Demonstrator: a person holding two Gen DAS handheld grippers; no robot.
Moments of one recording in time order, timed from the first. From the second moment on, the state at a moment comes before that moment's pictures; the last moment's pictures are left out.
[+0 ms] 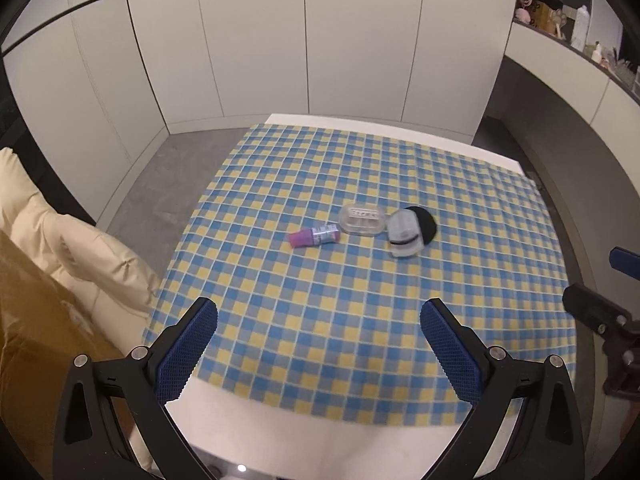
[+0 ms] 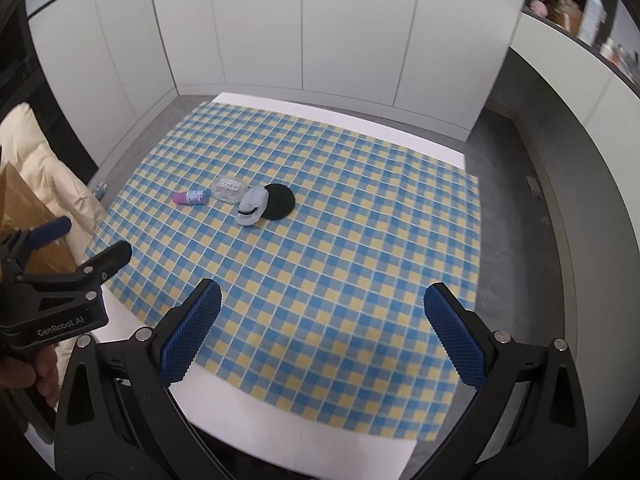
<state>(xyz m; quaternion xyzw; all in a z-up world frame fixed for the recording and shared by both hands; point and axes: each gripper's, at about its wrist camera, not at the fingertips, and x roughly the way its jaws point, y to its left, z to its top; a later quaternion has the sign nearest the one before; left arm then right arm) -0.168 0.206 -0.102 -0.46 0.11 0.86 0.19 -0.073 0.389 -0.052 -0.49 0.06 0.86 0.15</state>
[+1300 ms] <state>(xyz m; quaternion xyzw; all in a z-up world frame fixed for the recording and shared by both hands) -0.299 0.224 -0.212 -0.50 0.12 0.82 0.24 -0.233 0.364 -0.203 -0.52 0.06 0.84 0.13</state>
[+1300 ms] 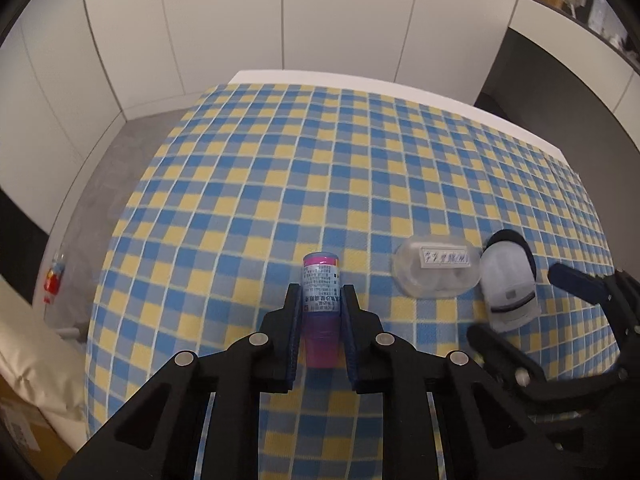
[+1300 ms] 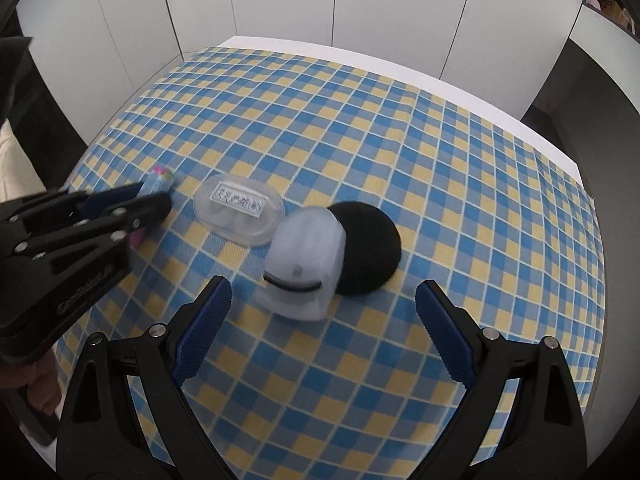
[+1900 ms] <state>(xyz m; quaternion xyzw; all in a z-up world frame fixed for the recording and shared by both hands) -0.255 0.207 -0.184 -0.51 0.10 0.82 0.24 -0.216 0.367 -0.178 -0.51 0.06 0.85 0.14</state>
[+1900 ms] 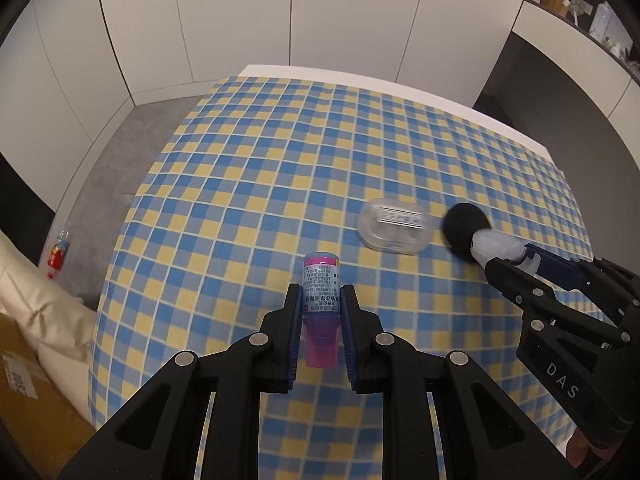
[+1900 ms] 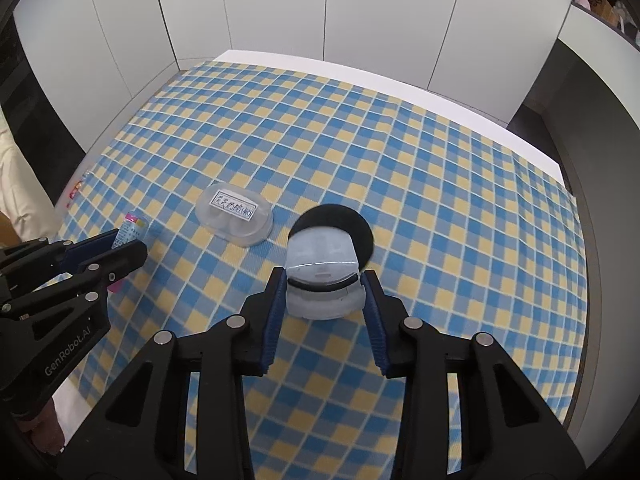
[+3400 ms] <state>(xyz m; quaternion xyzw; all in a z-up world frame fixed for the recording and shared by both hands) -0.091 0.209 -0.008 -0.44 0.08 0.85 0.27 -0.024 0.362 0.011 -0.45 0.06 0.88 0.13</state>
